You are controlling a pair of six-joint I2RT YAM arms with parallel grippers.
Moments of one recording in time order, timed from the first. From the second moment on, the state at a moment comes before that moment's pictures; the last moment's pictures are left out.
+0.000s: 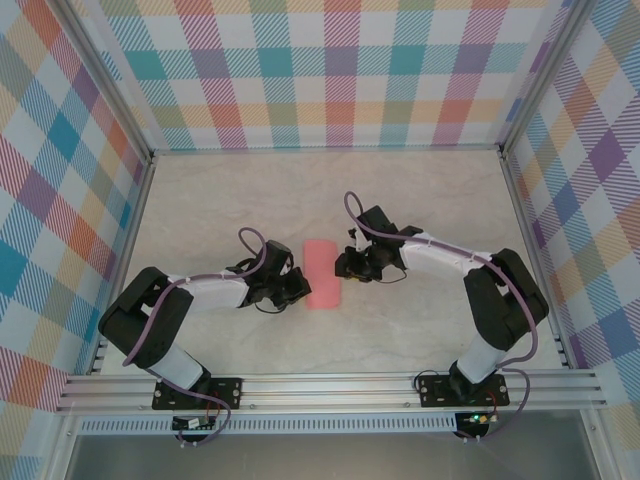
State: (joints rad) left arm -0.62 1.57 0.64 -0.01 0.32 -1.05; right arm 0.61 1.66 1.01 -0.45 -0.44 0.68
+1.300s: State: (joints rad) left arm -0.63 1.61 0.66 0.16 0.43 -1.15; right arm 0.61 1.87 1.08 -0.43 -0.52 0.67
